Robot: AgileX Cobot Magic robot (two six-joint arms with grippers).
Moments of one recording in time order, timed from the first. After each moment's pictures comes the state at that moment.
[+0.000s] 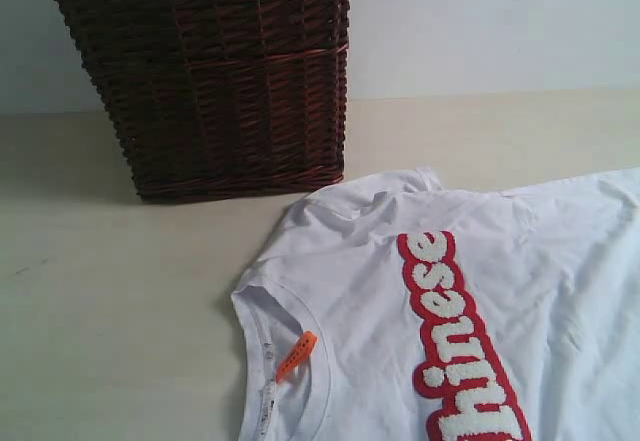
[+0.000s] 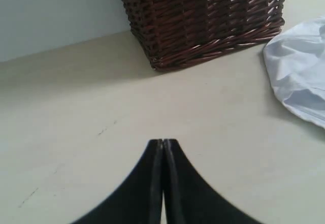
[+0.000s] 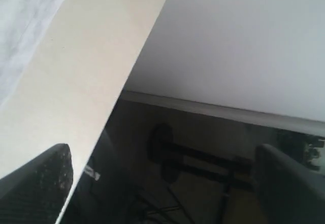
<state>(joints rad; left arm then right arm) 0.02 0.03 0.00 -0.56 0.42 0.73 -0.41 1.58 -1.04 -1.01 0.26 -0.35</state>
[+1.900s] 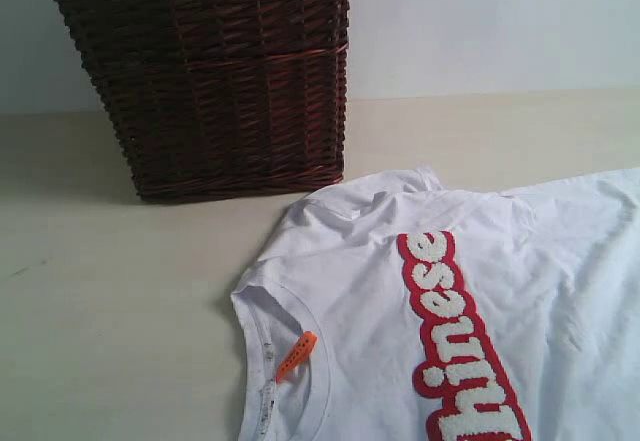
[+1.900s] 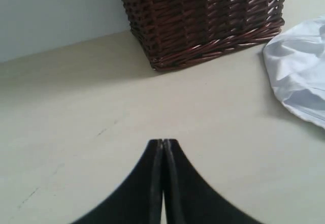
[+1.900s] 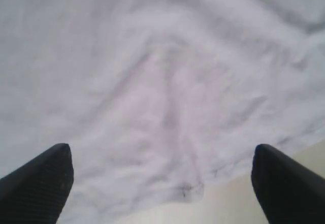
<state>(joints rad) 0.02 0.03 0.00 -0.56 0.42 0.73 -0.50 1.55 -1.03 0.11 0.97 -1.90</state>
